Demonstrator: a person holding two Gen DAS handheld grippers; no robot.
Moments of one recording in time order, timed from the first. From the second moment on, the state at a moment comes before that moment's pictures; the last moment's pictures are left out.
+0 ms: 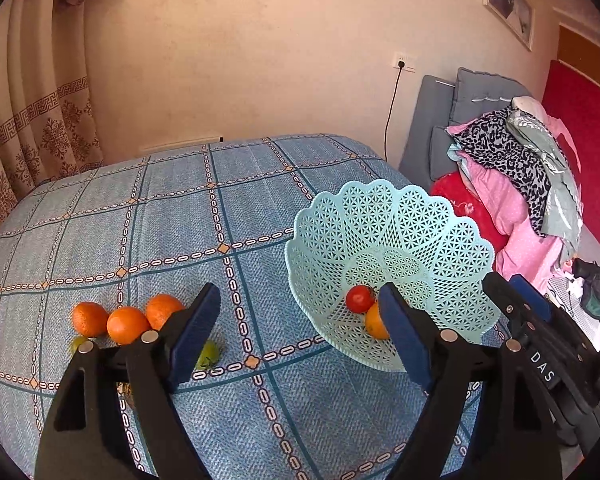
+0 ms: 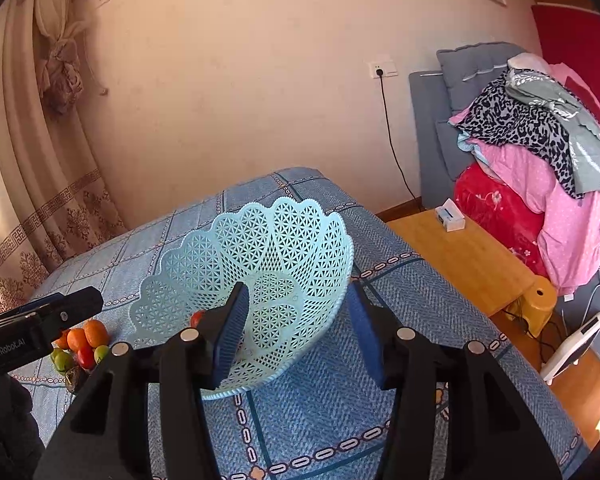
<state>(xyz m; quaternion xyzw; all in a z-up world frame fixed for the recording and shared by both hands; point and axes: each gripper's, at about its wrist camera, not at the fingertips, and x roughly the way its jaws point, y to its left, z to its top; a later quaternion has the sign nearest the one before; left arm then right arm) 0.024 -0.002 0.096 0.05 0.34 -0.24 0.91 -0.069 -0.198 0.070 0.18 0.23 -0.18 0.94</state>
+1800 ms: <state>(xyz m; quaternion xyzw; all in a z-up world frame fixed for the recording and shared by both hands) 0.110 0.164 0.052 -0.01 0.39 -0.08 0.92 -0.041 -0.041 0.075 0.12 0.30 0.01 0.95</state>
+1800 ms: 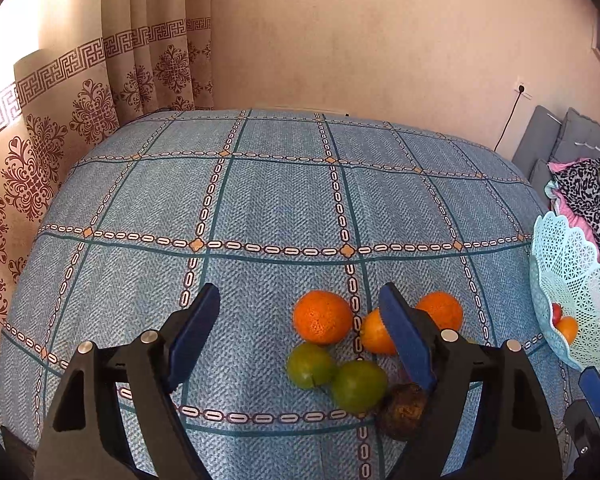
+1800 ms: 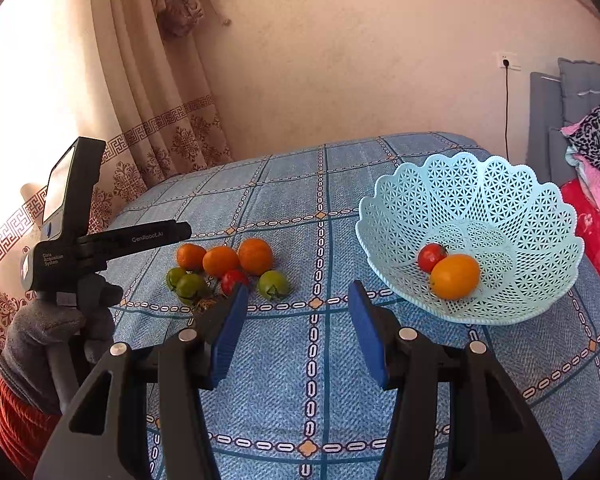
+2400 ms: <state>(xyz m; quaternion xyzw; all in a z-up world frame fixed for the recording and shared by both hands) 0.132 0.167 0.012 -0.04 0.44 -0.12 0.89 -0.026 -0.026 0.058 0.11 0.33 0.03 0.94</state>
